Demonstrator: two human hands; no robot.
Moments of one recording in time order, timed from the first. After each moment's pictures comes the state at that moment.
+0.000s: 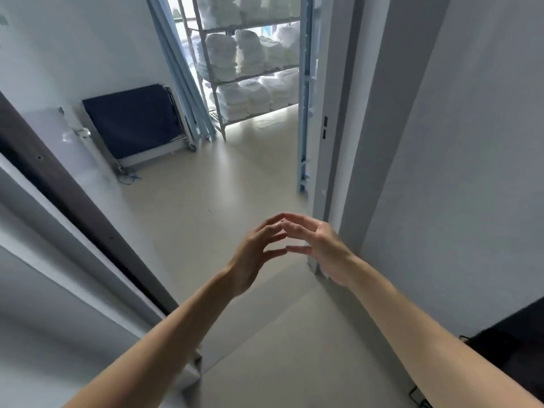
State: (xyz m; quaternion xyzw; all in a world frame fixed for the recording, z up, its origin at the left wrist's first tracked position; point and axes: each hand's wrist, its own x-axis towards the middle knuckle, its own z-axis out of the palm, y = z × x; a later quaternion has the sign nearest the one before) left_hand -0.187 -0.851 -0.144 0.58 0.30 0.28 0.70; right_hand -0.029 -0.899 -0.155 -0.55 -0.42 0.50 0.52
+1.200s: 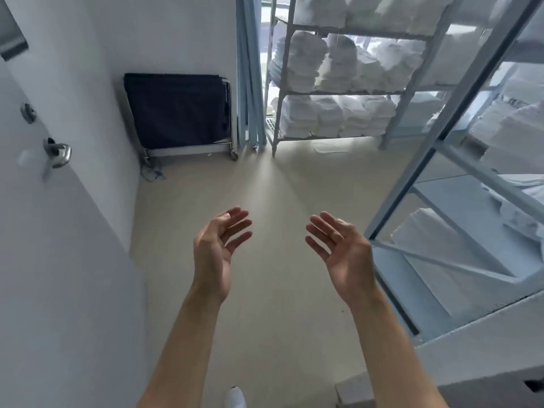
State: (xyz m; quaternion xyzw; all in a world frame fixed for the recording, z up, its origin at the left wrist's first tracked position) left_hand -0.153 -0.155 -0.165 0.28 0.41 0.62 0.61; right_hand 0.052 -0.174 -0.164 -0.43 -0.20 0.58 0.66
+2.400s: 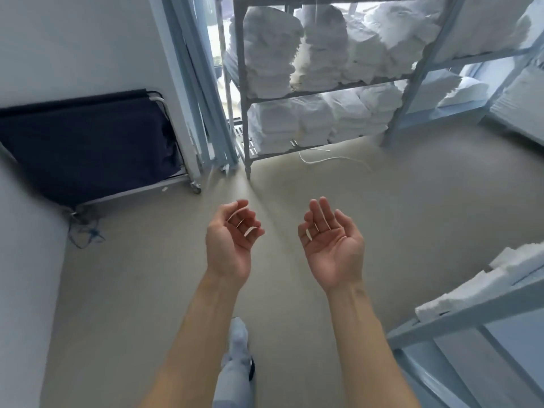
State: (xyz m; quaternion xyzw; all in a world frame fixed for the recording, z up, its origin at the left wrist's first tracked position) left_hand 0.160 0.571 -0.168 0.18 0.40 0.58 0.69; right_hand 0.318 0.538 -0.196 -0.24 -0.03 0.65 0.72
